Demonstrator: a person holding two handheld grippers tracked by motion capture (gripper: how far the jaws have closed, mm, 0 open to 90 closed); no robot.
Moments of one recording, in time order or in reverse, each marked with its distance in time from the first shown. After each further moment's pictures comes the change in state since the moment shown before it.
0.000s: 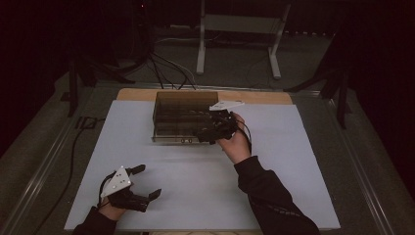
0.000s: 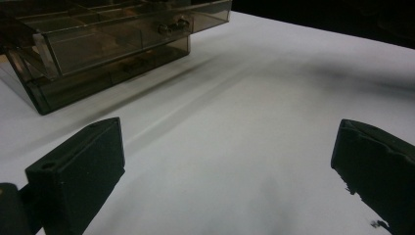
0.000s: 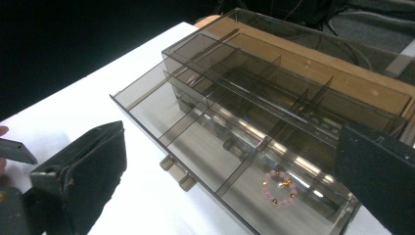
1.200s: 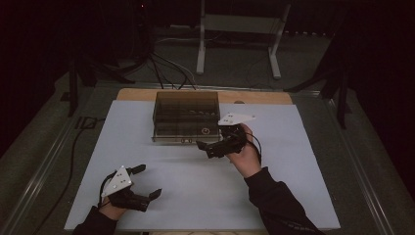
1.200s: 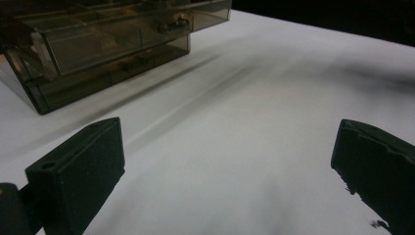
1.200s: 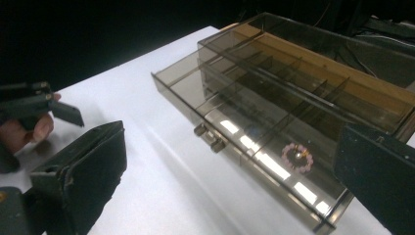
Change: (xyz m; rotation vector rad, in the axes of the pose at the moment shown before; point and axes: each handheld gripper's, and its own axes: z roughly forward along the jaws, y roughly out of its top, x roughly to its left) left arm 0.000 -0.001 0.002 0.008 0.003 0.000; right arm 0.013 -0.029 -0.035 -0.056 0.067 -0.073
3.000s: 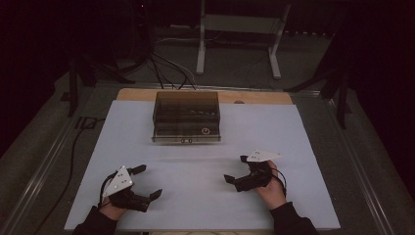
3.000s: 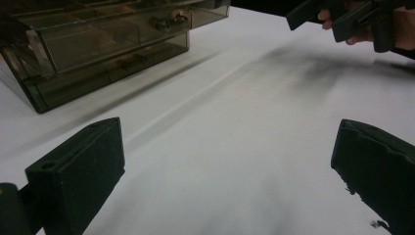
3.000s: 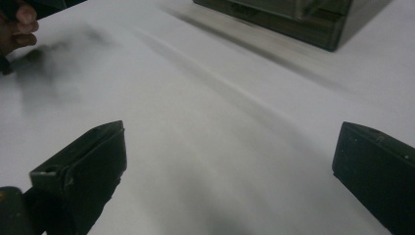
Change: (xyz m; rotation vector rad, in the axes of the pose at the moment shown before) left arm -0.001 0.000 0.001 0.014 -0.001 0.010; right arm -0.018 -0.124 -0.041 0.073 0.008 0.074
